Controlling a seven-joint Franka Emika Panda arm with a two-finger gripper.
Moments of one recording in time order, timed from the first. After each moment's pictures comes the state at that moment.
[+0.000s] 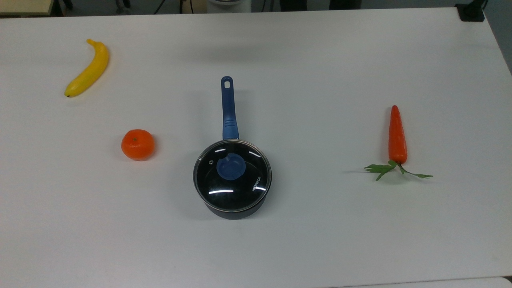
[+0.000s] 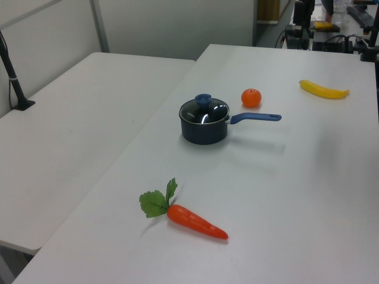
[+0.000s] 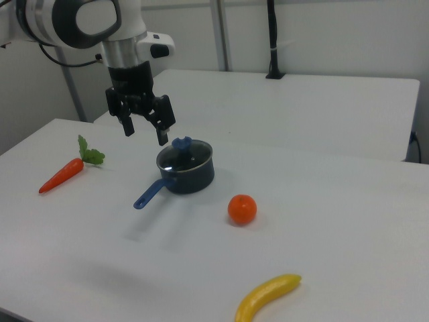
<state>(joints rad) 0.05 -0.02 -0.14 -1.61 0.01 1.58 -0.09</state>
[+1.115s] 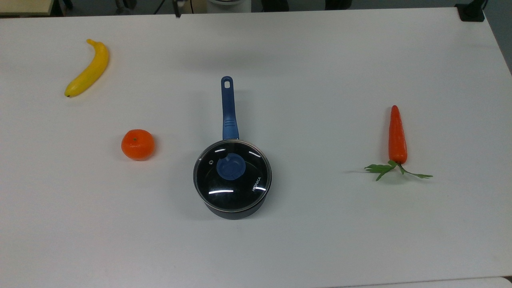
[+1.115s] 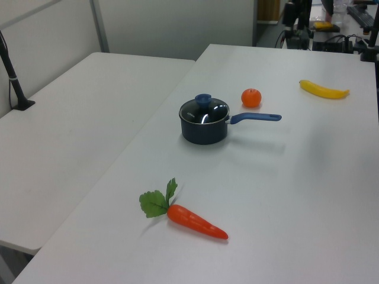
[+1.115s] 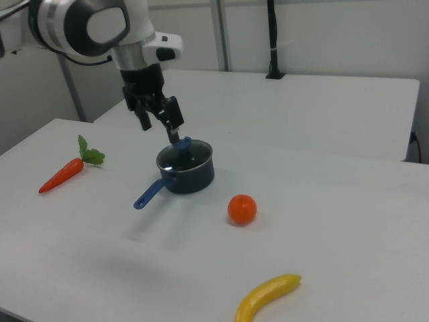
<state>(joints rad) 0.03 0.02 -0.13 -1.61 0.01 1.71 0.10</state>
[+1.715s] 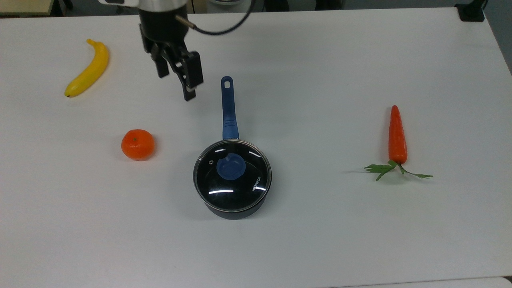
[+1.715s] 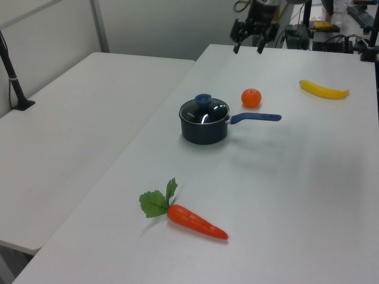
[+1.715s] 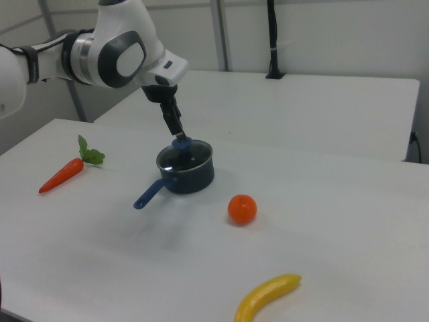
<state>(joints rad) 0.06 0.22 -0.06 -1.58 0.01 2.10 0.81</state>
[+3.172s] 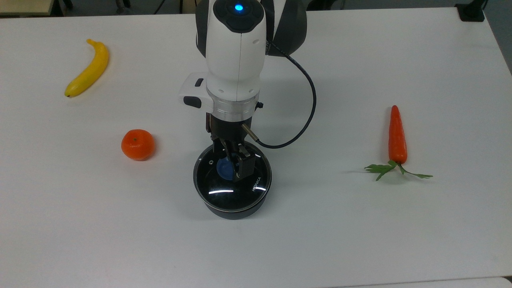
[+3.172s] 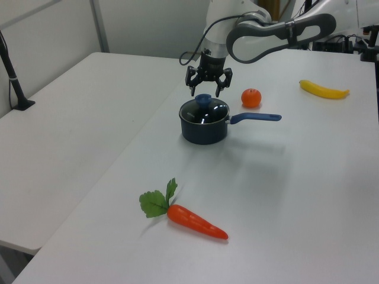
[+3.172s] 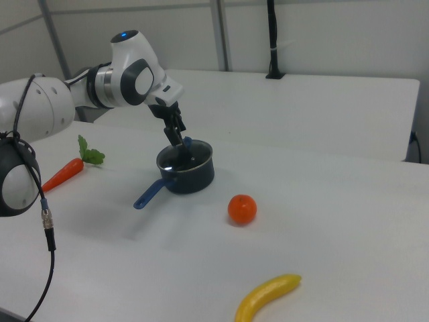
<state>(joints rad) 0.18 0.67 -0.05 -1.15 -0.11 2.10 1.16</state>
